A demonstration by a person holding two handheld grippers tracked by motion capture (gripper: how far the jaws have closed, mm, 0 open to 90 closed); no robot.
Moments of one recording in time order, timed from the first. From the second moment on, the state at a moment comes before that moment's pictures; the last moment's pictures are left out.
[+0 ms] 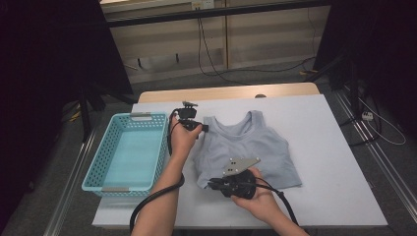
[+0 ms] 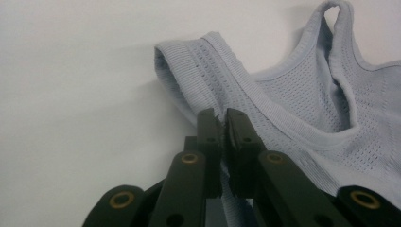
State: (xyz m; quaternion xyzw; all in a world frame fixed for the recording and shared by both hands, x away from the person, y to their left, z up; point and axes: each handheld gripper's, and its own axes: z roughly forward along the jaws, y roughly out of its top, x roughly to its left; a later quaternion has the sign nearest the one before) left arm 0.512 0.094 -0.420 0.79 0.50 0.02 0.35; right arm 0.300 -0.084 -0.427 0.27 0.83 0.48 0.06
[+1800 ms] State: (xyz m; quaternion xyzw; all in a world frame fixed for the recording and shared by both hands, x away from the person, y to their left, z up) left arm 0.514 0.126 -0.398 0.79 0.53 0.04 0.32; right arm 0.297 -0.061 -0.422 0.24 0.83 0.50 0.06
